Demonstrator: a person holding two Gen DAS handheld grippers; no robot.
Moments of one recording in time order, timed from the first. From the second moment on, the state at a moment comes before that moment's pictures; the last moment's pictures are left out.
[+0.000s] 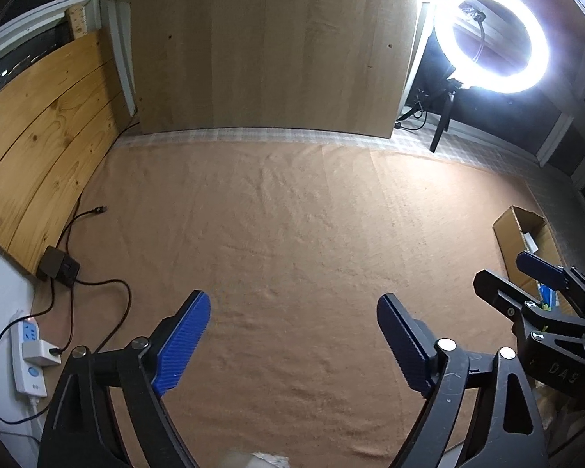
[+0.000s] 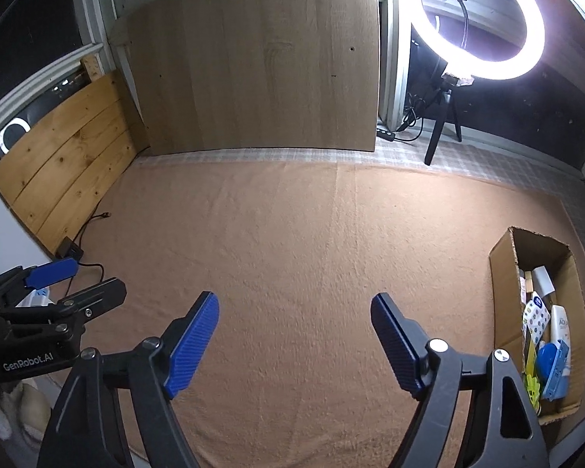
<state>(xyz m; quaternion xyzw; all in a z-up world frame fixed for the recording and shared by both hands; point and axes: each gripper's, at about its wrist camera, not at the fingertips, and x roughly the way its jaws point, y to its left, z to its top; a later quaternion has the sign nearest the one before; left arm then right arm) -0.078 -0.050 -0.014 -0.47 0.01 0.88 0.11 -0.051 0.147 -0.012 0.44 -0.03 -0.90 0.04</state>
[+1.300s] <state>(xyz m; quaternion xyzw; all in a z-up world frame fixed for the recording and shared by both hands) -0.087 -0.046 -0.026 -0.48 0.03 0.87 0.11 -0.053 0.151 -0.018 0.44 -0.01 -0.90 0.01</state>
